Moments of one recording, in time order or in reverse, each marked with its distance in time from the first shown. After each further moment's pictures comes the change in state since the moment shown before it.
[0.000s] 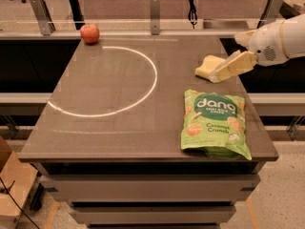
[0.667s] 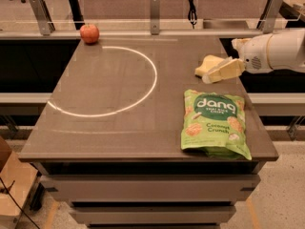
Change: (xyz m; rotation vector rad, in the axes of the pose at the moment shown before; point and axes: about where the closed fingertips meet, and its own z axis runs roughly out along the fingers) arm 0.022 -0.031 0.037 0.084 -0.074 0.040
